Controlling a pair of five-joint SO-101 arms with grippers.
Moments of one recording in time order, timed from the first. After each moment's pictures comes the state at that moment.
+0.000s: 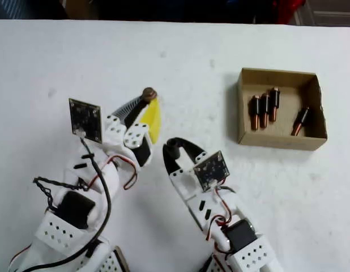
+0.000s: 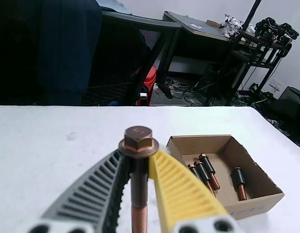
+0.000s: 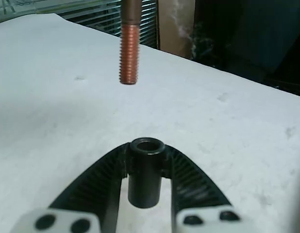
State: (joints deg) left arm 21.3 -69.0 62.8 22.8 17.3; right arm -34.0 -97.6 96.7 22.8 5.3
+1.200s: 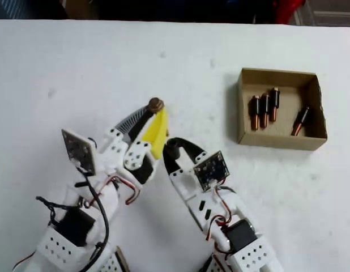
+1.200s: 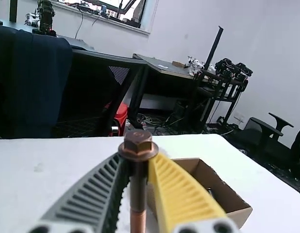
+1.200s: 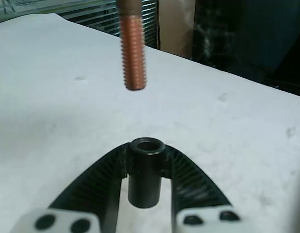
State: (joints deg) left arm 26.3 -82.6 74.4 14.8 17.3; right arm -34.0 -97.6 96.7 22.8 5.3
